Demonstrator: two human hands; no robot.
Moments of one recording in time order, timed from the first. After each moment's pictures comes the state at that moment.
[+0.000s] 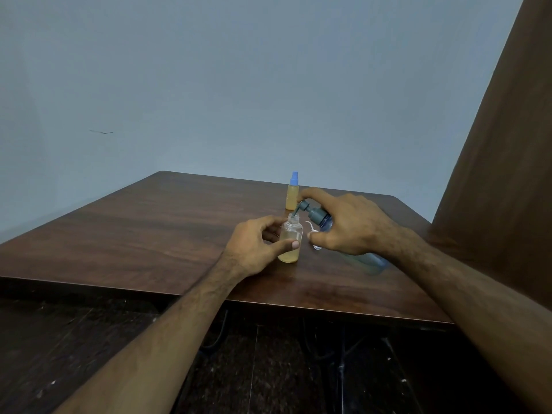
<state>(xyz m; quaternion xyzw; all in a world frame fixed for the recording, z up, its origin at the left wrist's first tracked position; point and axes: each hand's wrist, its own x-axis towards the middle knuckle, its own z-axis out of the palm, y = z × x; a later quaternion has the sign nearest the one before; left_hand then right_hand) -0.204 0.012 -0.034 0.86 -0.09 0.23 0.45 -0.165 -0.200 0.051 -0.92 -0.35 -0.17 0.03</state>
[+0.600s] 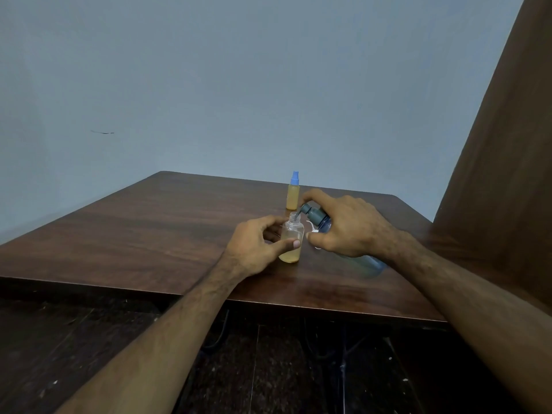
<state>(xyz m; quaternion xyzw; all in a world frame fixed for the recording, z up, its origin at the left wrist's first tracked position) -0.206 0.012 -0.035 0.85 -0.09 0.23 0.46 -0.162 -0.197 0.043 -0.92 -0.36 -0.17 0.06</state>
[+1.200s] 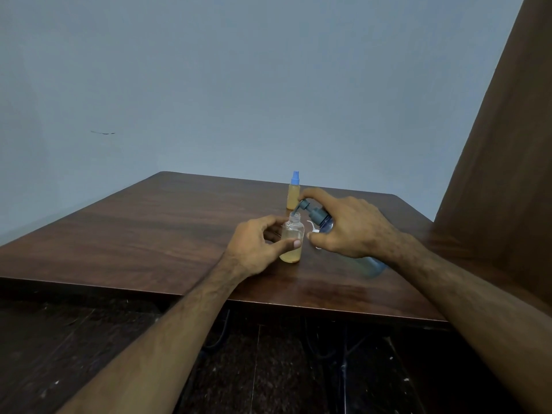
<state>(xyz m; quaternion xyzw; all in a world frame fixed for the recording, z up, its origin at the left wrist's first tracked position) -0.206 0.012 -0.035 0.86 -0.09 0.23 0.46 -0.163 -0.199 0.040 -0.92 -0.35 -0.19 0.06</state>
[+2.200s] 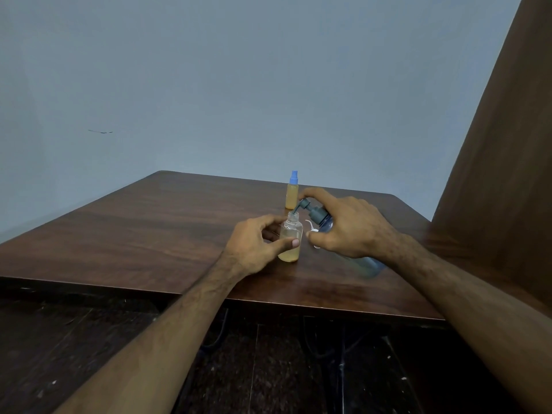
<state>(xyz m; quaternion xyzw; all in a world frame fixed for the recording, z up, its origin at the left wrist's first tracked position) -0.207 0.011 -0.034 0.85 -0.10 0.23 0.47 -0.166 -0.201 0.040 -0.92 -0.33 -0.18 0.07</state>
